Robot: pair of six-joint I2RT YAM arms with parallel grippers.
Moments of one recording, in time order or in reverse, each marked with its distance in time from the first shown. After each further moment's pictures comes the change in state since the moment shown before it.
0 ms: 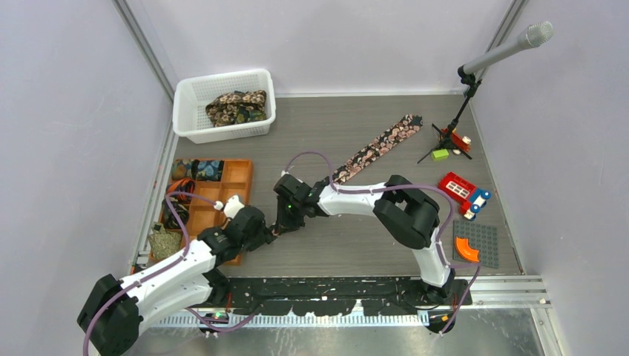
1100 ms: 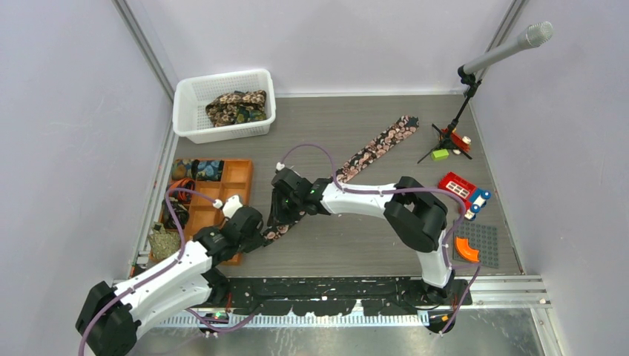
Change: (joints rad) left arm 0.000 -0.037 0.031 -0.121 0.004 0.085; right arm 0.011 -0.071 0.016 0.034 0.018 -0.021
